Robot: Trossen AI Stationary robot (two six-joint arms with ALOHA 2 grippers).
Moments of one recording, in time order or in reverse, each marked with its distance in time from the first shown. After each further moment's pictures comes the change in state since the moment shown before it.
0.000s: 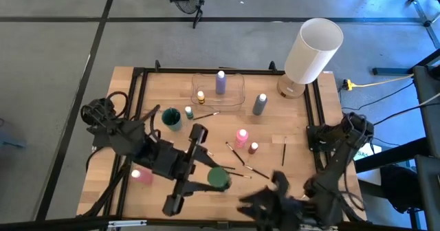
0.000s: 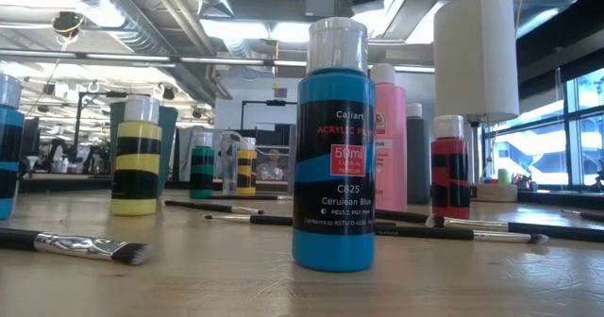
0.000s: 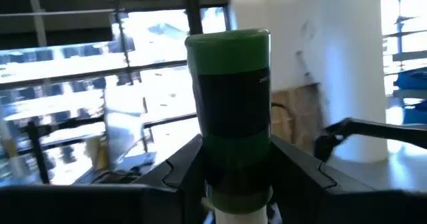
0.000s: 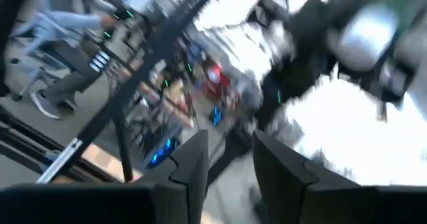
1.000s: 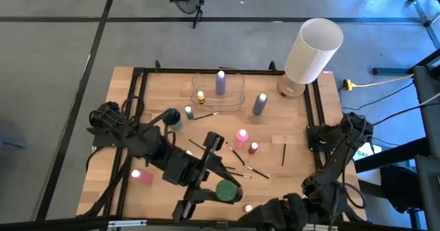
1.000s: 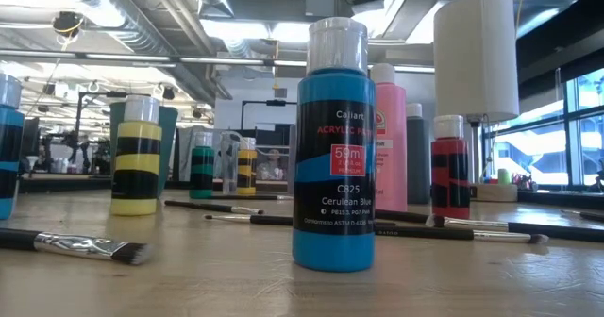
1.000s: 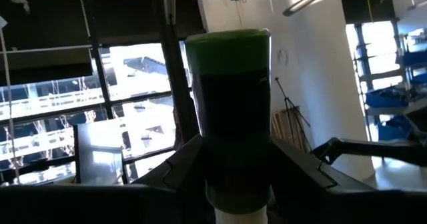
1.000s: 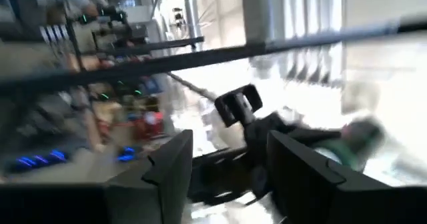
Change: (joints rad) left arm 0.045 0.082 0.000 0.197 0.166 0.042; right arm -0.023 0.001 0.000 0.172 -0.270 -0.790
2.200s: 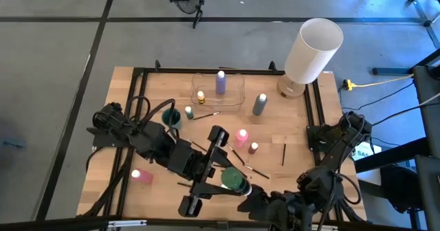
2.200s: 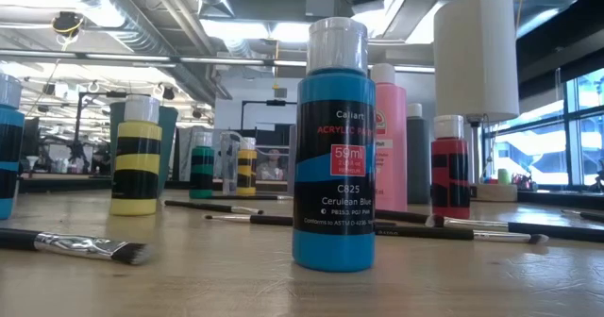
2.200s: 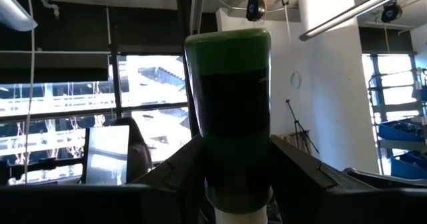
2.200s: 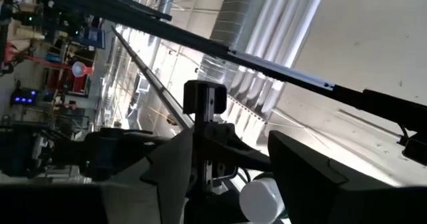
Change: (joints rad) left arm 0.024 0.021 0.000 0.106 -0.030 -0.076; right arm -0.048 0.001 -0.001 0.138 -0.069 -0.541
